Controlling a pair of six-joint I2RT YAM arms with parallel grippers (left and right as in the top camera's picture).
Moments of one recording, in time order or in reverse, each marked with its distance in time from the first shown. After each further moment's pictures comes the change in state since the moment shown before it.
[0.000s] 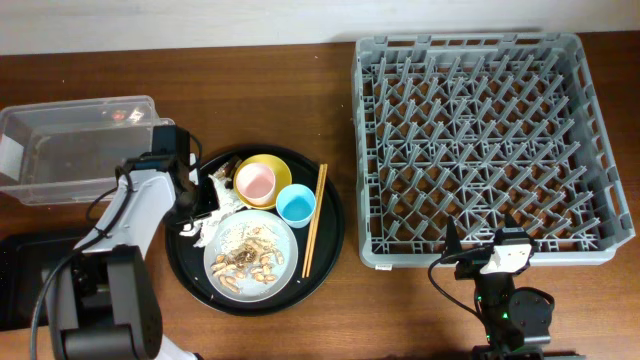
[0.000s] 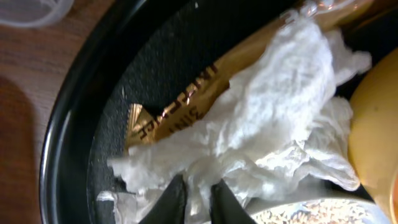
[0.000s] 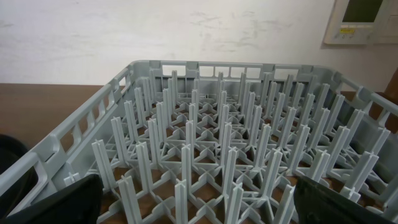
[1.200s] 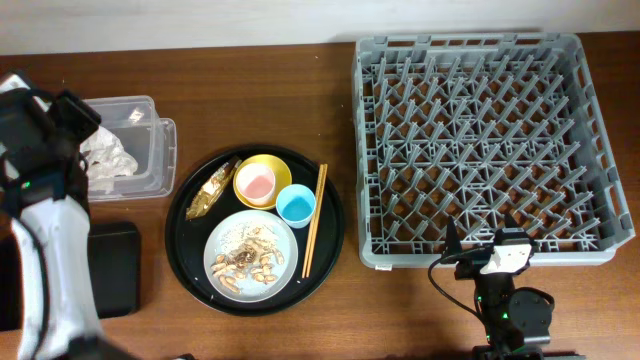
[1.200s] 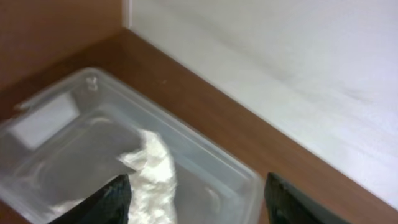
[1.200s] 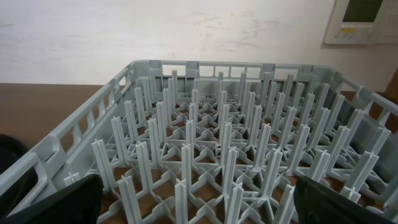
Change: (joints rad) left arm 0.358 -0.277 0.138 0.546 -0.008 -0.090; right arm 0.000 0.000 0.000 0.000 0.000 0.000
